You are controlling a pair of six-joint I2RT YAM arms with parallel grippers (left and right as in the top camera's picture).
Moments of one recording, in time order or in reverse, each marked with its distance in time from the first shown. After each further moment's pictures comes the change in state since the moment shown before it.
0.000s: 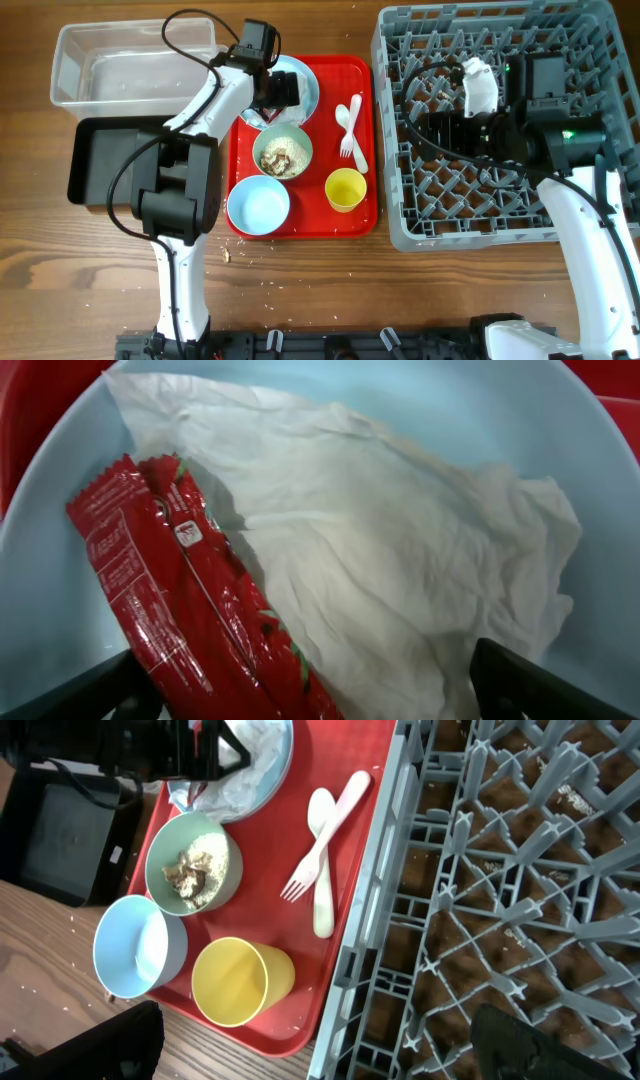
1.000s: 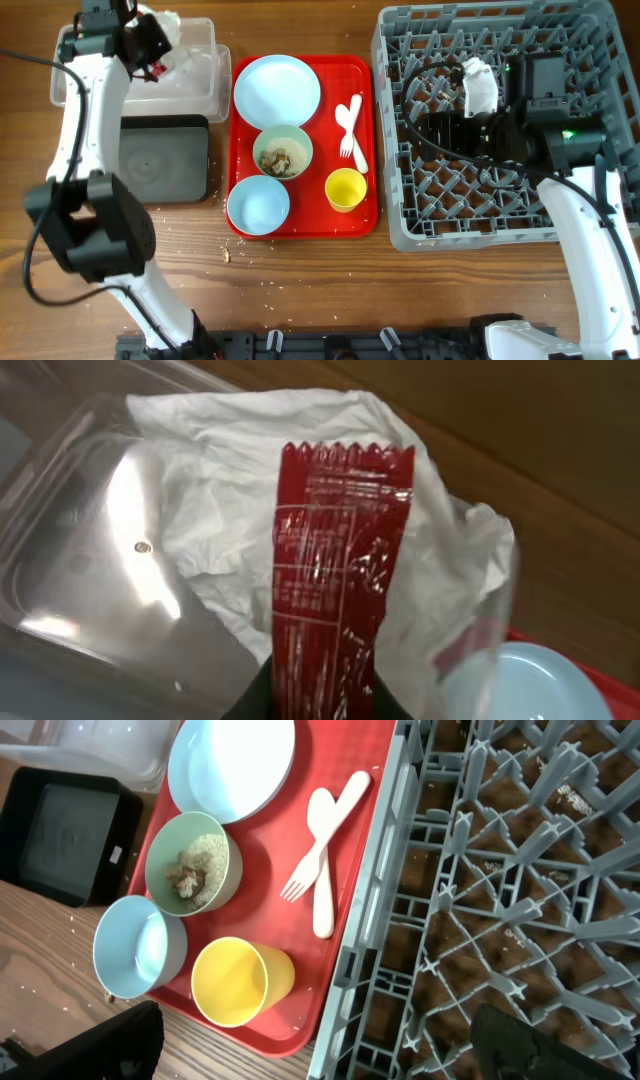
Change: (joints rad) left arm 0.387 -0.241 0.082 -0.045 -0.007 -0.012; right arm 0.000 0.000 0.000 0.000 0.000 0.000
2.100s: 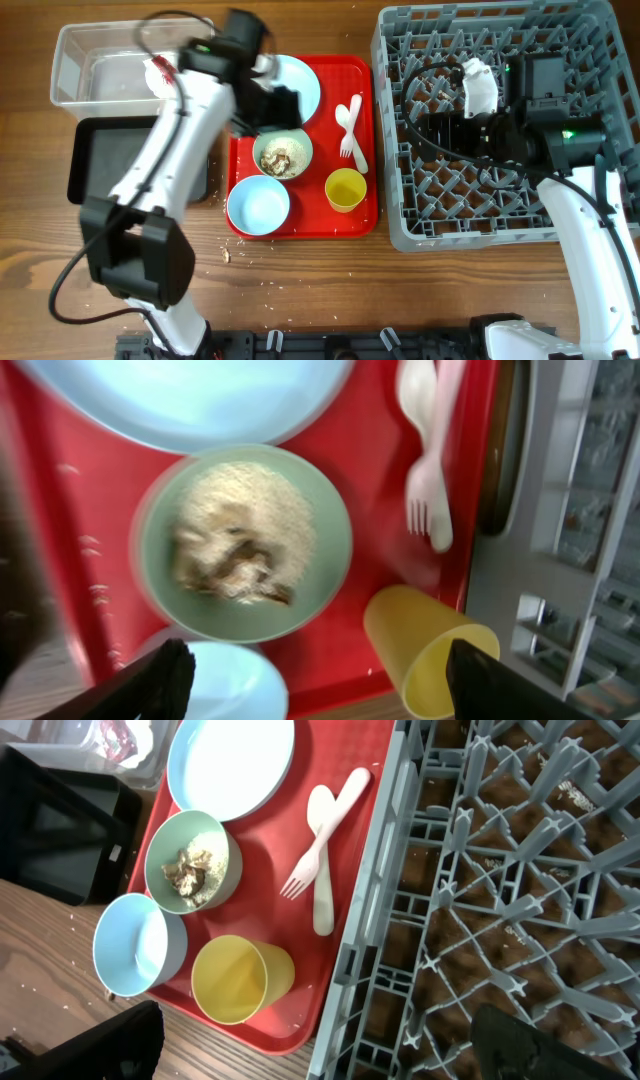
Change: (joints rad) left arm -0.457 -0.143 -0.121 -0.465 0.249 0.019; right arm 0.000 0.000 0.000 -0.004 0.000 0.000
